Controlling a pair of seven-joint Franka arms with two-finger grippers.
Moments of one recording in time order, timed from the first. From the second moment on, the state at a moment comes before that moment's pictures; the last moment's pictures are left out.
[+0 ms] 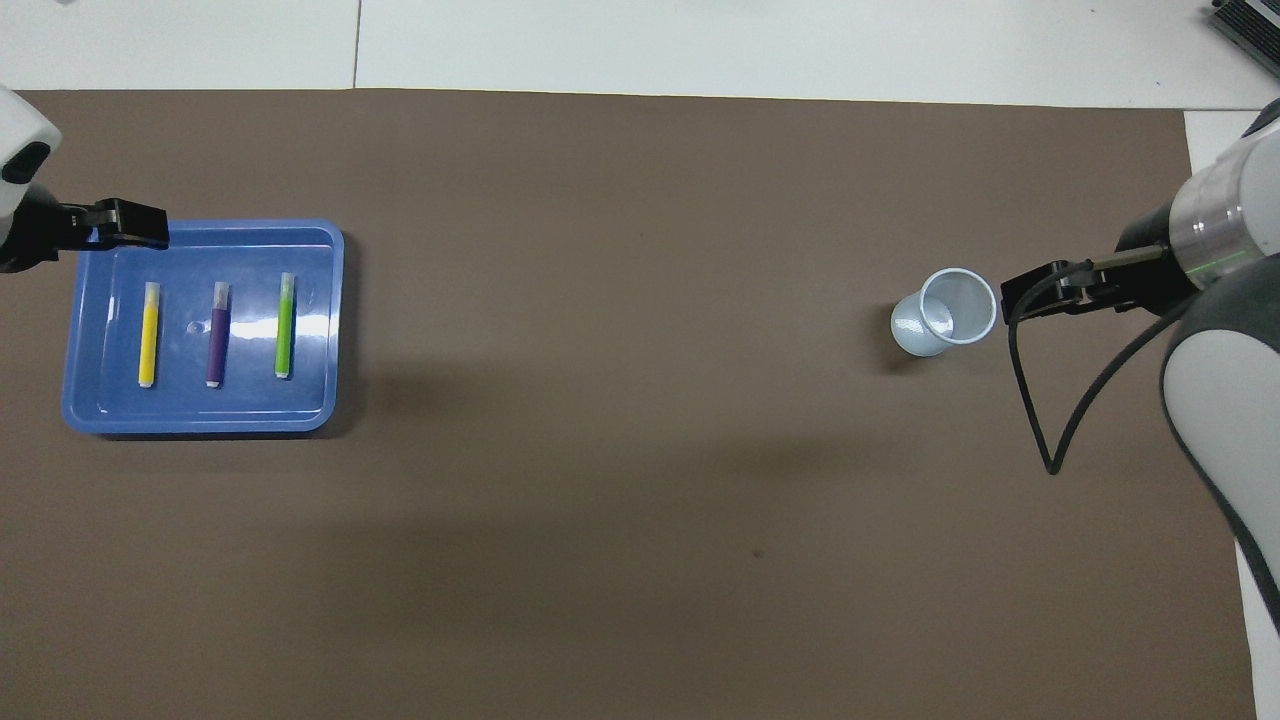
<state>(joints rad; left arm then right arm) 0.42 0.08 -0.44 -1.69 0.15 1.96 -0.14 0.05 0.07 0.05 -1.52 0.00 1.58 0.01</state>
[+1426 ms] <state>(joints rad) 0.13 -0.11 -0.08 -1.70 -0.04 1.84 -0.15 0.03 0.02 0.04 -1.55 0.02 1.51 0.01</state>
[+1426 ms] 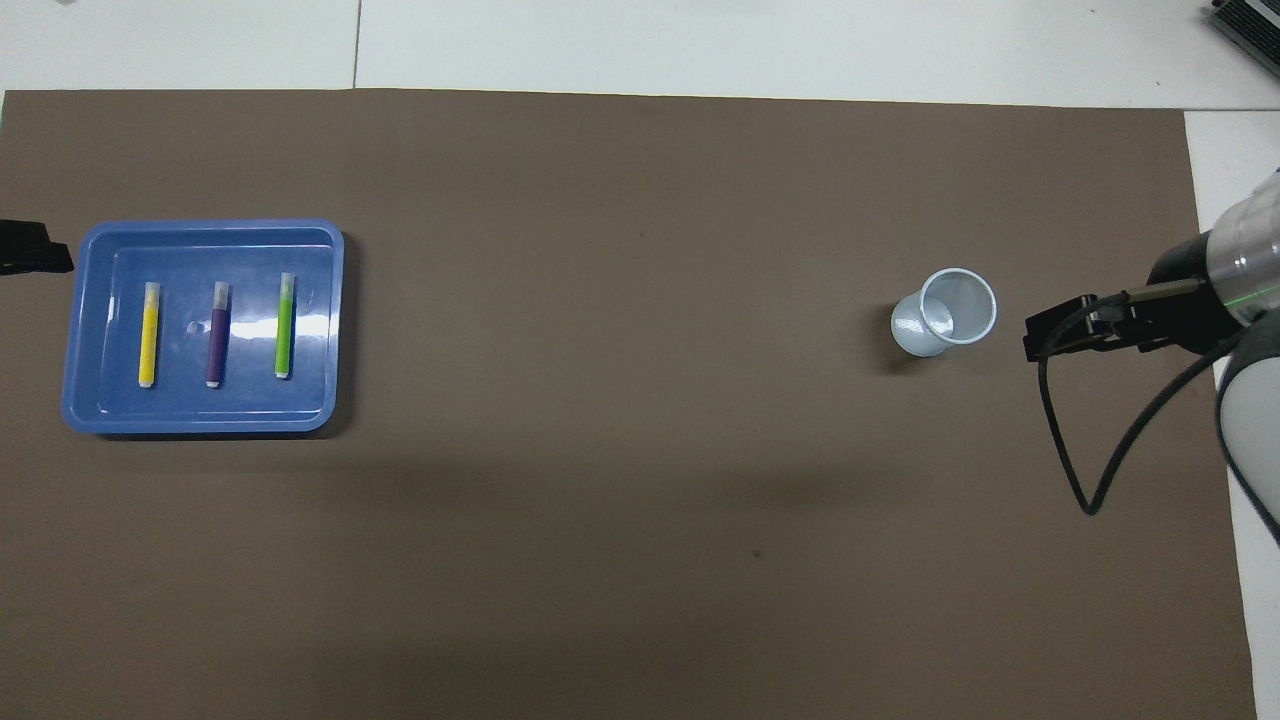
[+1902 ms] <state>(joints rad) 0.13 -0.12 -0.08 -1.70 -0.04 1.81 -0.15 0.02 0.02 0.04 -1.55 0.02 1.53 0.01</state>
